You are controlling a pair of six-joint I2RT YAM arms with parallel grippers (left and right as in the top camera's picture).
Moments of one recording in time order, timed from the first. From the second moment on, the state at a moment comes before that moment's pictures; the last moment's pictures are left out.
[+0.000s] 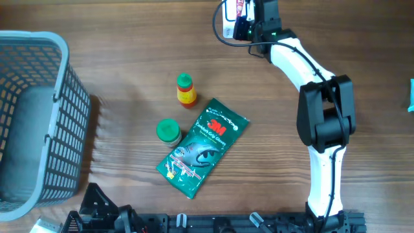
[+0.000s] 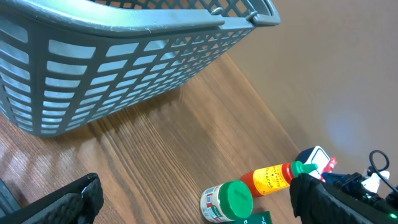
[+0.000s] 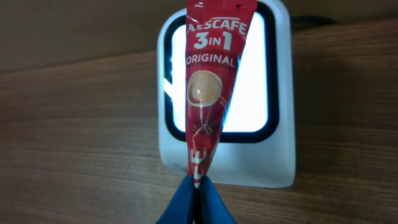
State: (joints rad) left arm 0.24 0.01 0.99 -1.38 -0.15 -0.78; right arm 0.26 2.32 1.81 -0.18 -0.16 0.33
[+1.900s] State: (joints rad) left arm 0.24 0.01 0.99 -1.38 -0.15 -0.78; right arm 0.37 1.44 1.40 -1.12 -0.05 0.77
